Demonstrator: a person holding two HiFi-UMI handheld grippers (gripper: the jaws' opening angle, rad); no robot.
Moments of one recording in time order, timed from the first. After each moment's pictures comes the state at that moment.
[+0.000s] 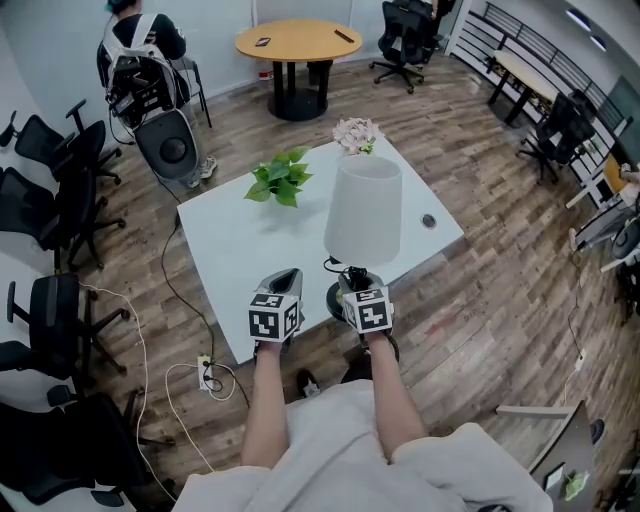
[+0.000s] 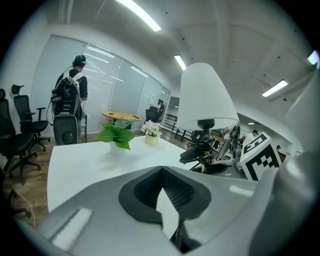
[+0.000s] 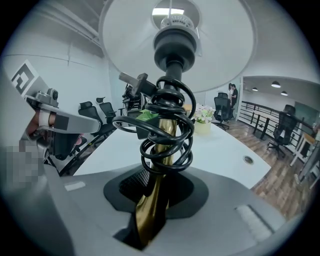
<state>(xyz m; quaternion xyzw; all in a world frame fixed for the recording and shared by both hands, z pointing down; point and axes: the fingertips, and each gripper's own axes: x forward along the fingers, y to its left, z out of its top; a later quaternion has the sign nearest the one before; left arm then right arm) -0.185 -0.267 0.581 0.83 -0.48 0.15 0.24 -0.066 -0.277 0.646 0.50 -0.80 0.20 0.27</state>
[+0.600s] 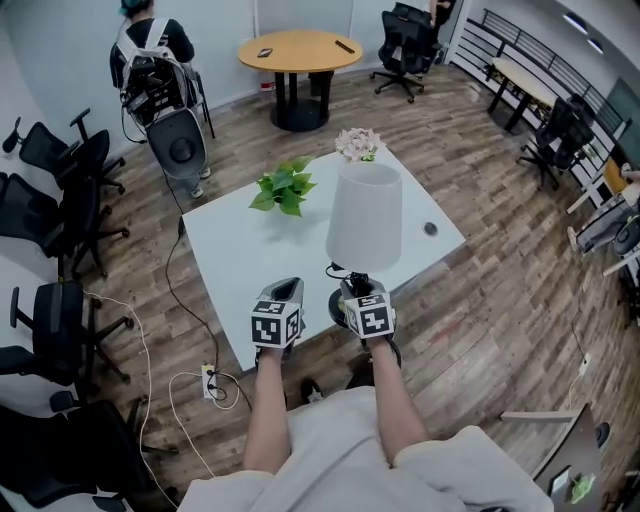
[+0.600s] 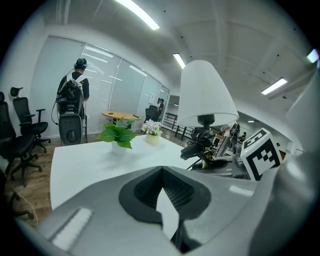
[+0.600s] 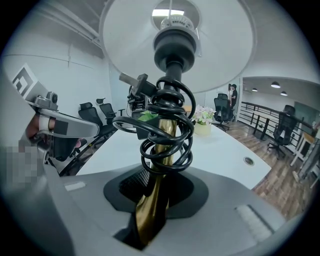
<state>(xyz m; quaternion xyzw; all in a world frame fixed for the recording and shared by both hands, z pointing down) -0.191 -0.263 0.583 0.83 -0.47 0.16 0.24 -0.071 -0.276 0.642 0.50 -0.80 0.19 0.27</state>
